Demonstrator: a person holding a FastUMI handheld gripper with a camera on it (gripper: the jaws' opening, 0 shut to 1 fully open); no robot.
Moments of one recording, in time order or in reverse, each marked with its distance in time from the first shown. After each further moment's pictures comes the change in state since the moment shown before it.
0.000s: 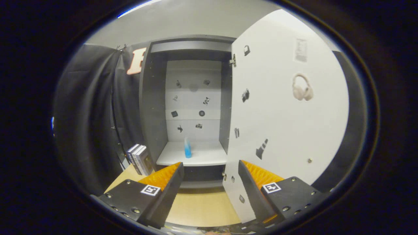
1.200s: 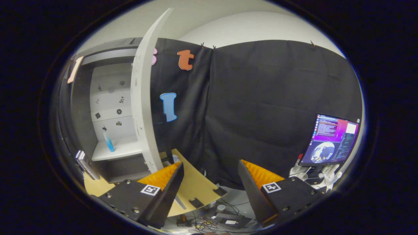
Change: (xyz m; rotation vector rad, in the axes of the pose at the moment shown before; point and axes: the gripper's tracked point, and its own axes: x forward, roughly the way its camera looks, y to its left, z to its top) arm -0.109 -0.232 -0.047 0.103 0.044 -0.595
